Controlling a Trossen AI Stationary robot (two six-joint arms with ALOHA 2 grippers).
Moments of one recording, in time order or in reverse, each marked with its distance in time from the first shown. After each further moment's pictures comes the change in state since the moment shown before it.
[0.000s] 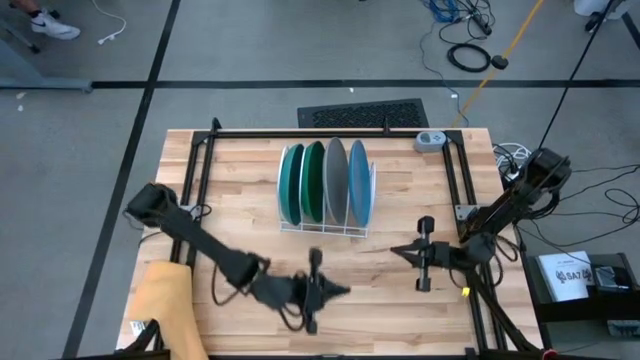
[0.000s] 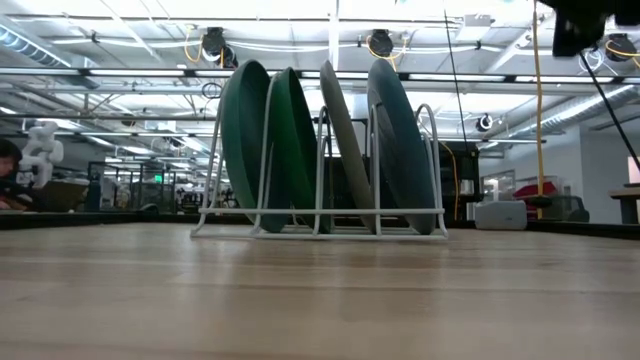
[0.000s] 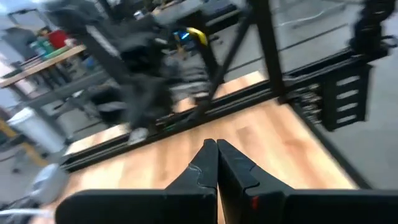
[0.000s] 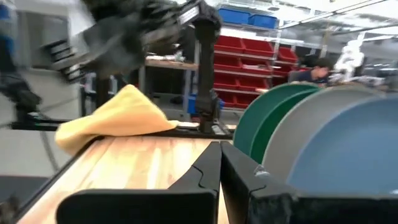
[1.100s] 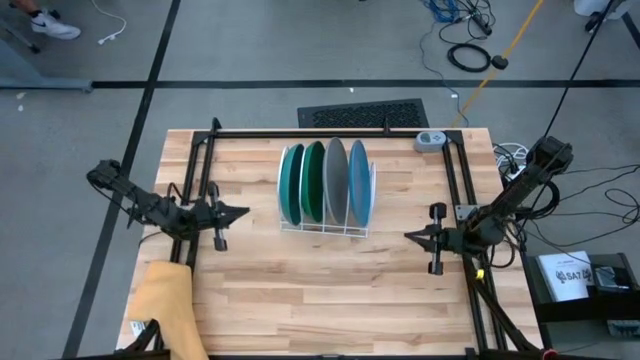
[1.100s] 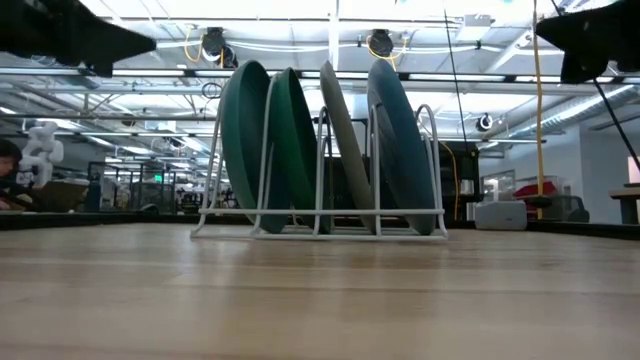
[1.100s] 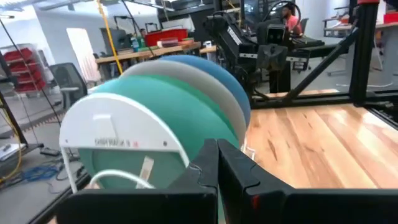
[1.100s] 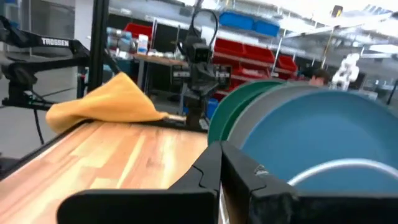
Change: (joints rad) left arm 0.017 -1.535 -1.146 -0.137 -0.205 -0.097; right arm -0.003 -0.391 -0.224 -0.156 -0.032 -0.101
